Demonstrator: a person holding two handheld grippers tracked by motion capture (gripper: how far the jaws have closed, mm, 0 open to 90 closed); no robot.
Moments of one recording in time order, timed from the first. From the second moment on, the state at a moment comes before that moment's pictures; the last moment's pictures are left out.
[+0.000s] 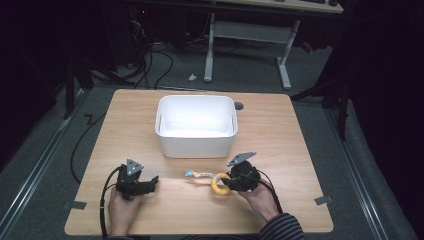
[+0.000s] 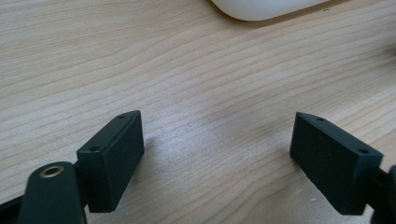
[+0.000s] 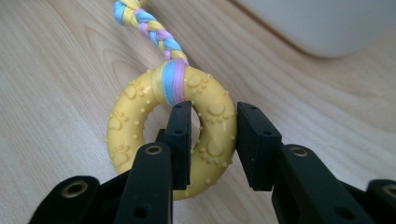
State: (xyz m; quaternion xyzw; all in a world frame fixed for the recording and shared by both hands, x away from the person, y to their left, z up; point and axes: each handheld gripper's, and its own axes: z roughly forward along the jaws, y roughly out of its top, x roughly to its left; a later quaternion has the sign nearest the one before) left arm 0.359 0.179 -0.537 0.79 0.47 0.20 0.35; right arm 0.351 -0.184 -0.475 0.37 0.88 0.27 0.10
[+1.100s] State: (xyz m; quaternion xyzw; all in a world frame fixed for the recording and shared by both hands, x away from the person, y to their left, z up) left arm 0.361 0.178 -0.537 0.78 0.48 0.20 0.35; right arm 0.357 -0.213 -0.391 0.34 0.85 0.38 0.12
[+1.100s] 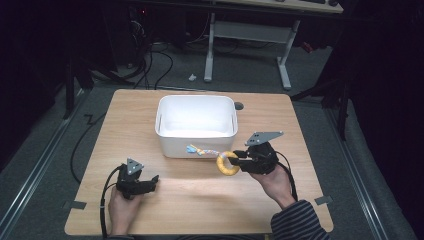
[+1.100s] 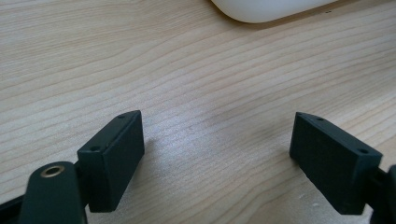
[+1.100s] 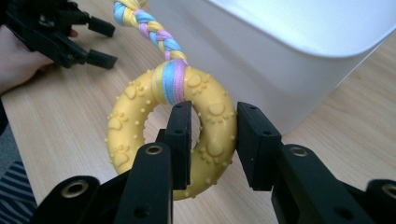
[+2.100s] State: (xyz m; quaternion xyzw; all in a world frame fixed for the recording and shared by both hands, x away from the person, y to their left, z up) left arm 0.362 0.178 -0.537 0.78 0.48 0.20 0.35; right arm 0.388 -0.212 -0.346 0.35 0.84 0.40 0.14
